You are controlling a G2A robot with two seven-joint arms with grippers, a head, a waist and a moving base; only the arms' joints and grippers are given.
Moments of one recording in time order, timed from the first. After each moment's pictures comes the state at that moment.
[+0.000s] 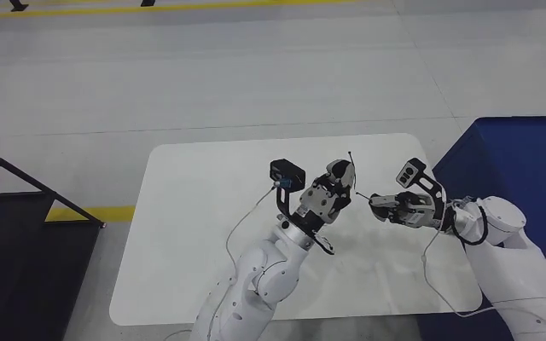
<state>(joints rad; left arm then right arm) 1.19 -1.61 -0.89 -1.68 0.95 -0.16 0.03 -1.22 -0.88 1.49 -1.47 0.82 0.18 1.34</state>
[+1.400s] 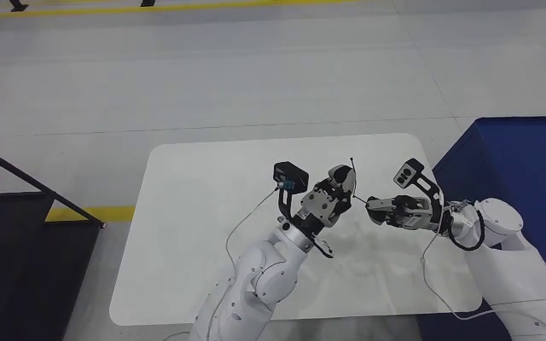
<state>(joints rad) 1.20 -1.61 -0.89 -1.68 0.95 -0.17 0.00 -1.23 -0.88 1.48 -1.49 0.81 0.14 1.36</state>
